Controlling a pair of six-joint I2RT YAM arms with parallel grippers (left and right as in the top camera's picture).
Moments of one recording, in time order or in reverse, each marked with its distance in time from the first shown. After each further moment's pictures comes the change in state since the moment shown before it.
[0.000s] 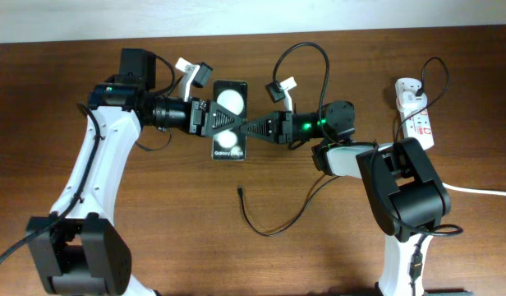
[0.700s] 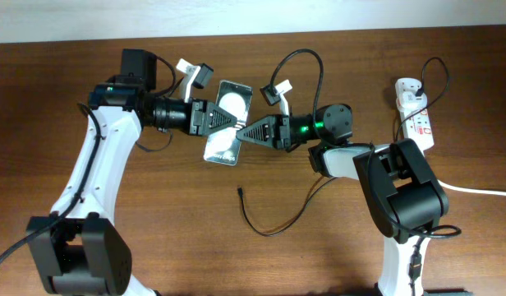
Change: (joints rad) left arm -0.004 0.000 0.000 -0.015 0.010 0.004; right arm 0.027 -0.002 0.000 0.056 -0.049 -0.001
